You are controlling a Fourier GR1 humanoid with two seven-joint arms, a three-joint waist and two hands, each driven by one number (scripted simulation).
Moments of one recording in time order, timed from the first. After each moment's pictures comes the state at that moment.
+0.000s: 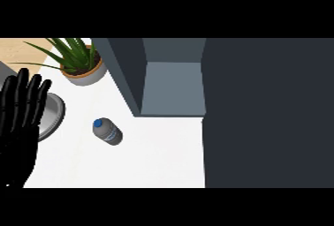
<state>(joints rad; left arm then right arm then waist) -0.01 0.11 0.01 -2.10 0.01 -0.03 -0.01 0.01 -0.09 -0.01 -2.10 0.00 -0.01 0.00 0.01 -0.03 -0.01</state>
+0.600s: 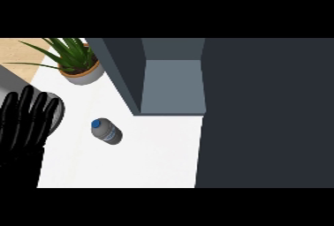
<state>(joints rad) 0.11 0.03 -0.04 -2.22 0.15 -0.02 0.15 0.21 -0.08 0.15 -2.31 -0.06 0.09 0.10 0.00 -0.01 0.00</state>
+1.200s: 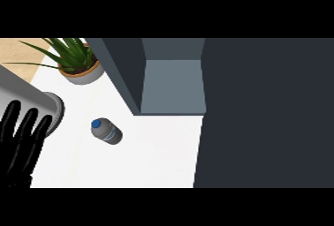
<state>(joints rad) 0.16 0.01 -0.16 -2.45 0.11 0.12 0.42 0.26 -0.07 0.27 -2.48 -0.04 0.07 0.28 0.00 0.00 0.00</state>
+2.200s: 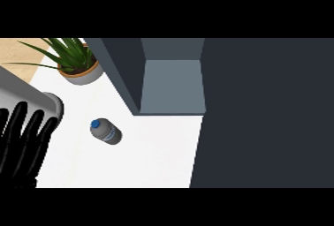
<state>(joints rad) 0.15 0.01 -0.24 -2.47 0.00 0.20 0.49 0.17 -0.07 0.34 -2.50 -0.02 -0.04 0.41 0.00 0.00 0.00</state>
